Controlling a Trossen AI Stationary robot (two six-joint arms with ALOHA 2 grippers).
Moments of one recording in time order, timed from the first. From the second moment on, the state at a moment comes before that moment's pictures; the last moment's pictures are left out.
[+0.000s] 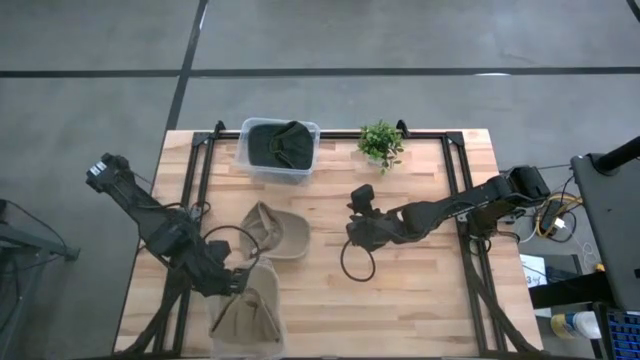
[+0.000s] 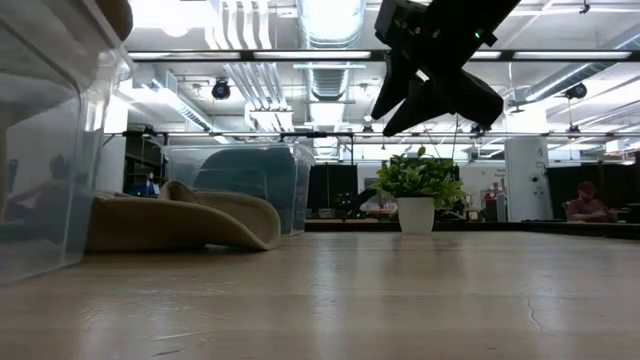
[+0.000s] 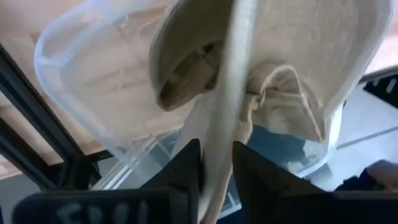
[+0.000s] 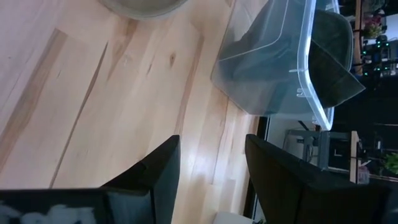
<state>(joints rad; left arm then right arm) -0.71 1.23 1.22 -1.07 0.12 -2.14 0.23 1.58 1.07 -0.45 0.68 -0.47</state>
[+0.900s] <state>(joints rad) -0.73 1.10 1.22 -1.18 -0.59 -1.45 0.20 1.58 1.07 -0.17 0.33 -0.02</state>
